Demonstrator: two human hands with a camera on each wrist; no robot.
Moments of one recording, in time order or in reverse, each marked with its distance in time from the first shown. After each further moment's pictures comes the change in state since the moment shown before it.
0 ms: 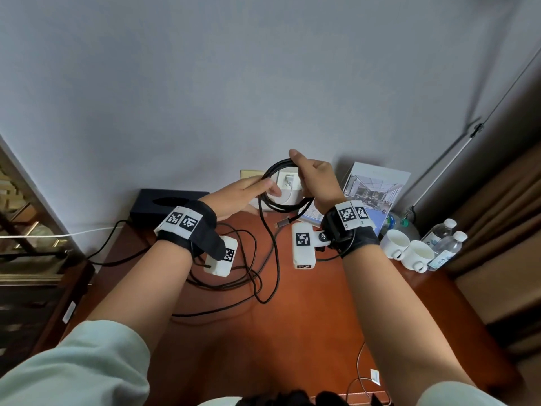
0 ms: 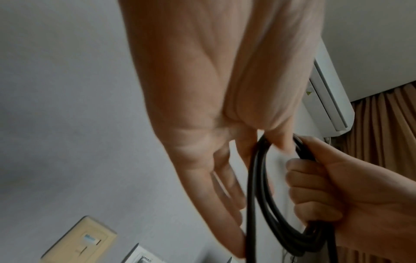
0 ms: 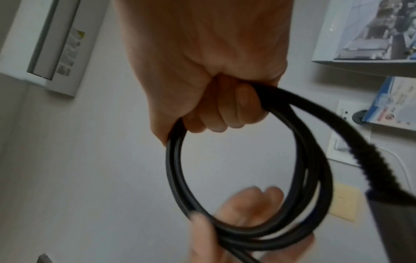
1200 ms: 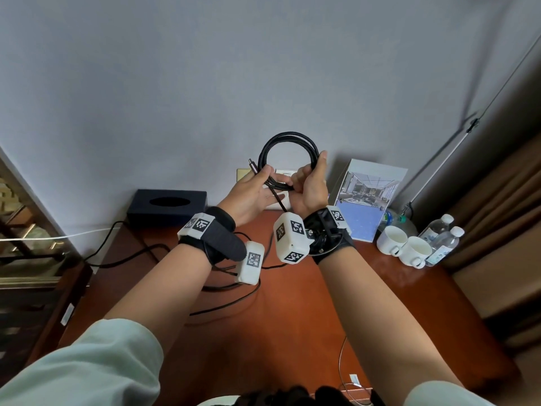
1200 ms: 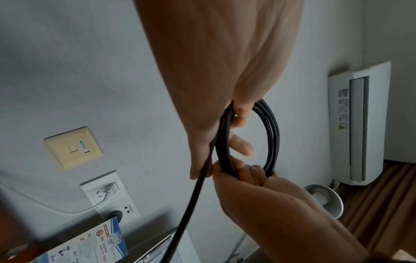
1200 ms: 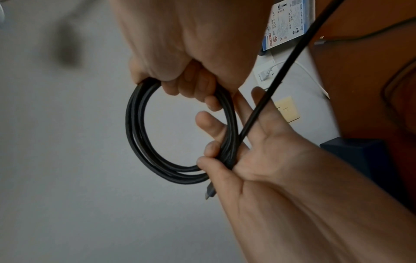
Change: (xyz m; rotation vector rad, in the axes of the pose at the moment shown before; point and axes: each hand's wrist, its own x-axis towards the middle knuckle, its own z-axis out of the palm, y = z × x) left_hand 0.019 0.010 0.039 -0.792 0.216 0.063; right_hand -0.005 0.014 0.029 0.949 0.285 0.208
